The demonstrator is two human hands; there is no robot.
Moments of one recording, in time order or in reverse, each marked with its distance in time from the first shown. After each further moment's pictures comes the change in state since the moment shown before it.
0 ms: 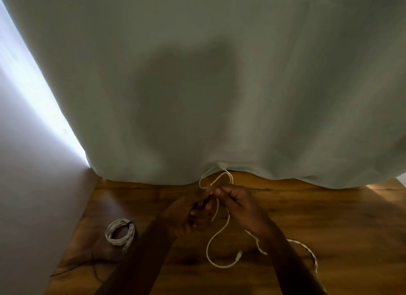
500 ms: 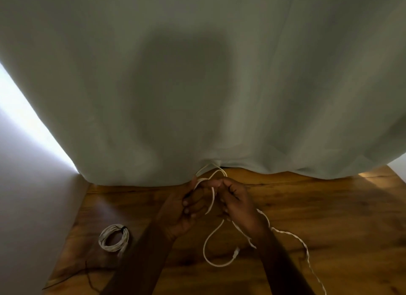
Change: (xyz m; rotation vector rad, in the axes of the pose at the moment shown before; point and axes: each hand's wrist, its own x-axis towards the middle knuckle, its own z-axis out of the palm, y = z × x) left_hand 0.017 -0.004 -0.001 -0.307 0.038 0.138; right_hand 0.000 0.008 0.006 0.315 0.187 0.106
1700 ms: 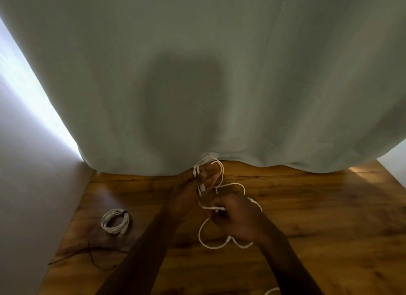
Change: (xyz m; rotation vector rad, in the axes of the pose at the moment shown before) left_hand -0.005 -0.029 0.023 0.483 0.312 0.307; right_hand -0.065 -0.026 -0.016 -0.840 -0.332 -0.116
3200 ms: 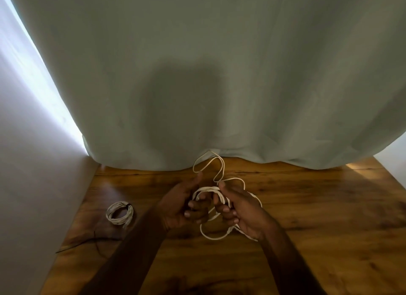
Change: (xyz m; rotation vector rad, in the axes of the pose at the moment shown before) left_hand -0.040 0.013 -0.020 -0.242 -0.489 -0.512; right_hand -0.013 -0.006 0.007 1.199 -0.077 0.351
